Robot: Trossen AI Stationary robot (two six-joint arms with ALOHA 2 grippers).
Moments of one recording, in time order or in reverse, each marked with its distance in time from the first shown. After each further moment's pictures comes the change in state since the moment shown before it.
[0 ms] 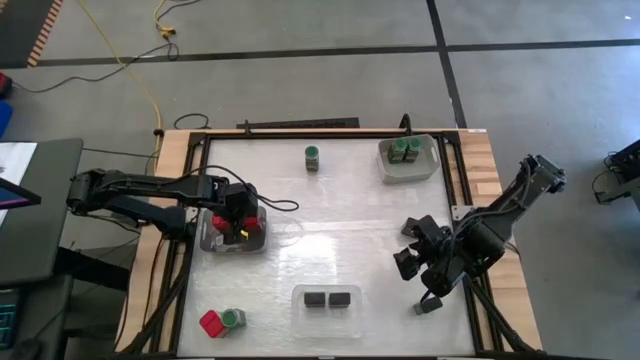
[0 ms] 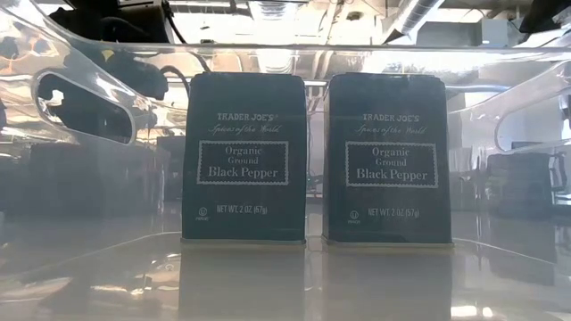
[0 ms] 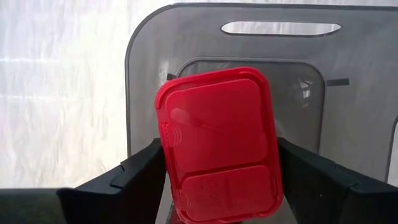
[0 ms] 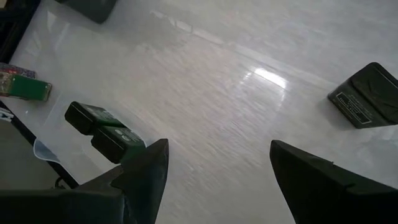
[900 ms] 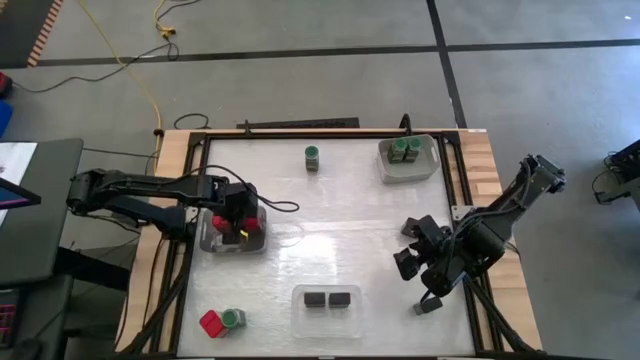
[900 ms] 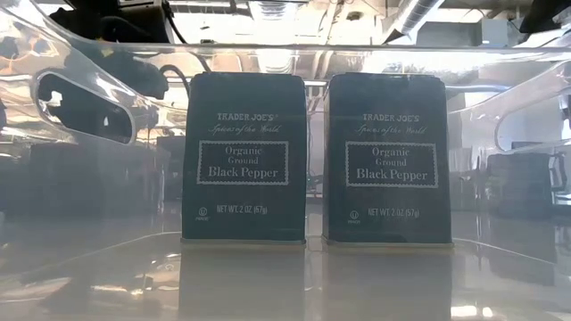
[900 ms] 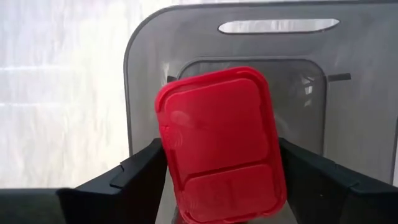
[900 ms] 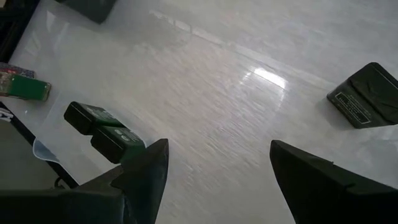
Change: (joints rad) left arm 0.000 0.000 0.000 0.000 -0.002 0.046; right arm 0.000 0.000 0.000 -0.001 0.000 0.000
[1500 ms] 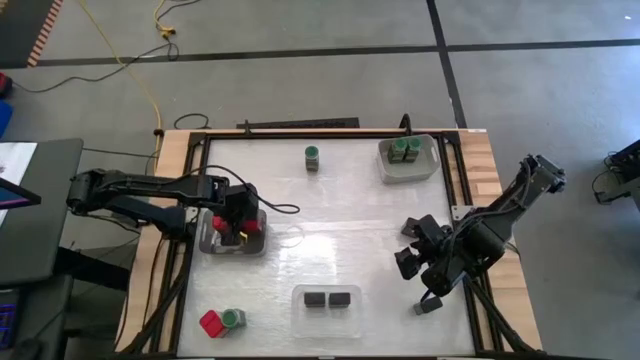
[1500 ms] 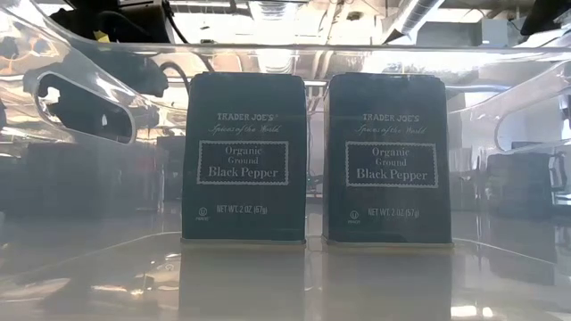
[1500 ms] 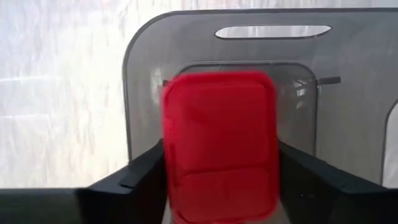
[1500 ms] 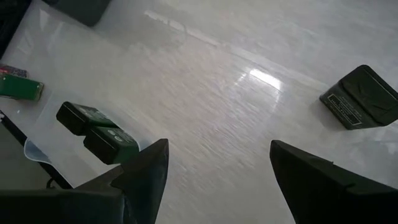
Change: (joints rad) left arm 0.000 0.000 0.000 0.009 0.056 0.032; right arm 0.000 0.000 0.000 -0.021 0.000 0.000
